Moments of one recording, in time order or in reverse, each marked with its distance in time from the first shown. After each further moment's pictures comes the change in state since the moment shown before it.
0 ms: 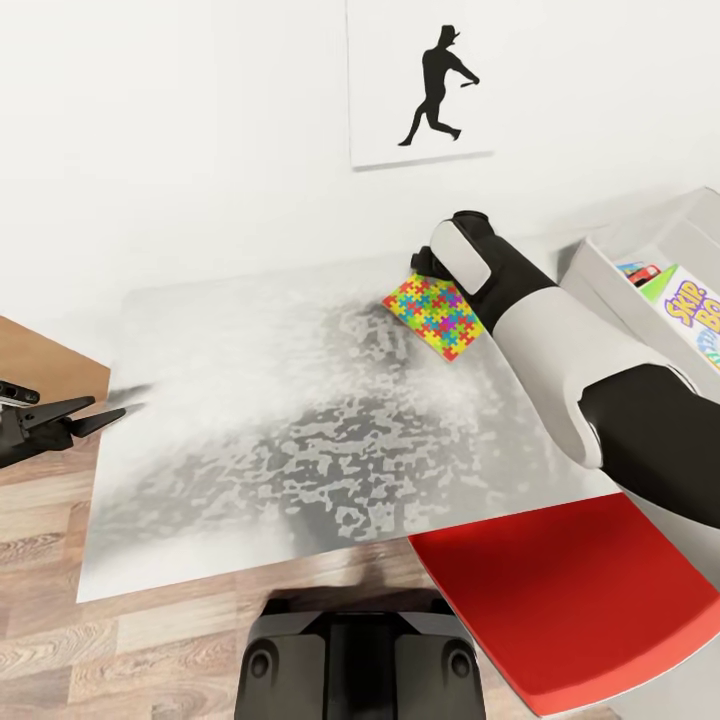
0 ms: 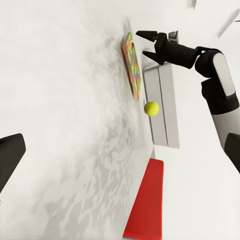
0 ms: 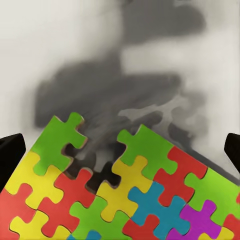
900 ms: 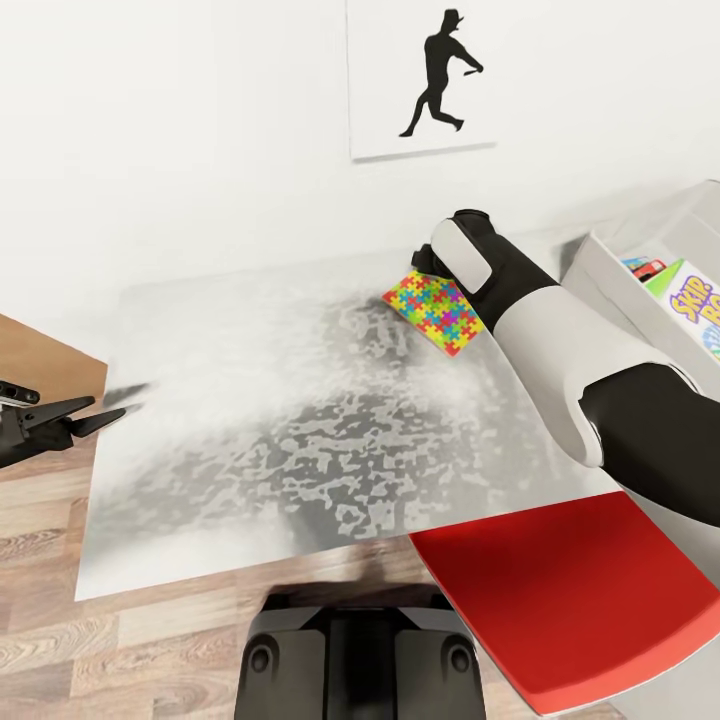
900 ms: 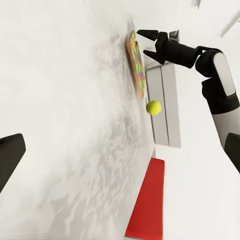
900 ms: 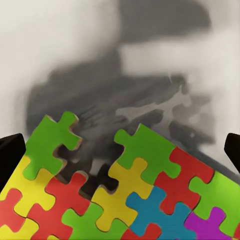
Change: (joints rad) left arm 0.000 0.000 0.000 0.000 0.000 0.000 0.000; right arm -0.004 -0.001 0.000 0.002 0.001 -0.013 0.000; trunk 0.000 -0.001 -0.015
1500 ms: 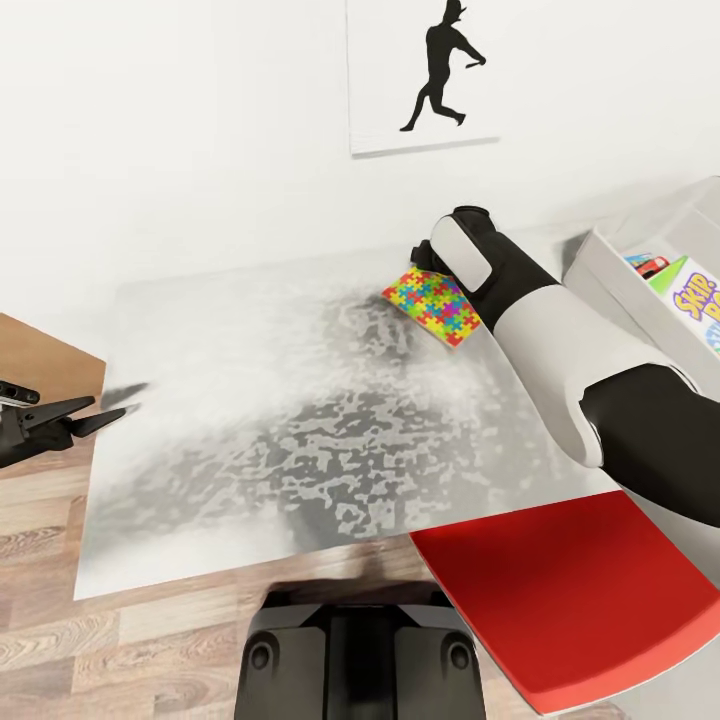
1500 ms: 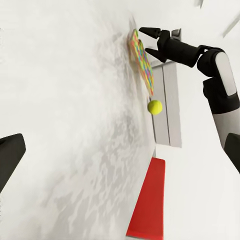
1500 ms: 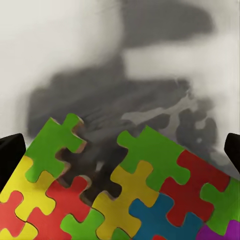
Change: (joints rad) left arm 0.000 0.000 0.000 0.000 0.000 0.000 0.000; right arm 0.002 0.000 0.002 -0.023 0.008 0.000 0.001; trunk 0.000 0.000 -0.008
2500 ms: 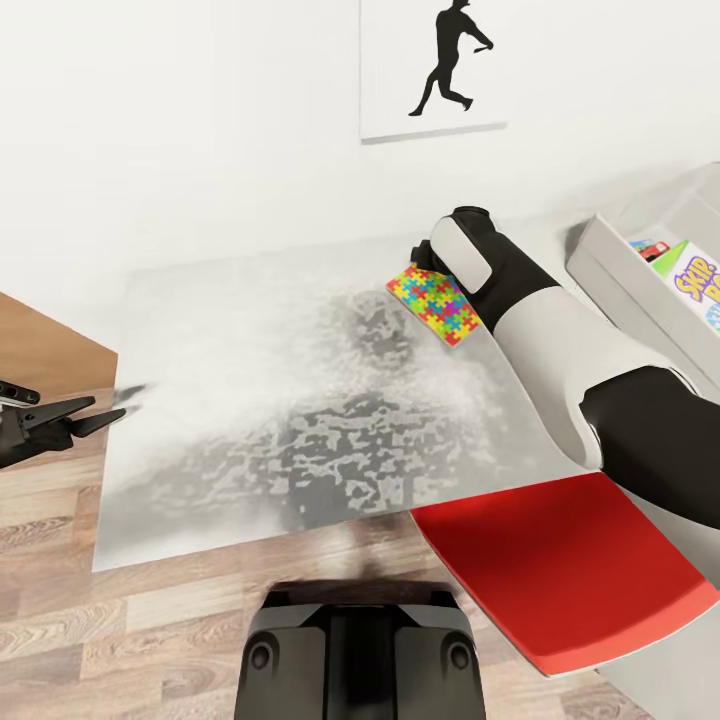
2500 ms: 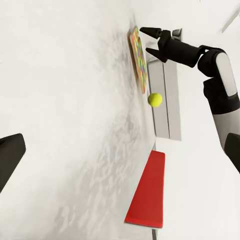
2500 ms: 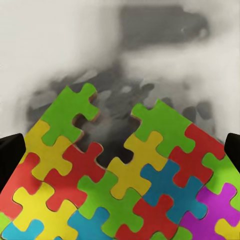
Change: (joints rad) left arm 0.000 0.000 0.000 0.001 -0.001 0.000 0.000; right arm 0.006 -0.002 0.001 -0.013 0.006 0.004 0.000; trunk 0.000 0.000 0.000
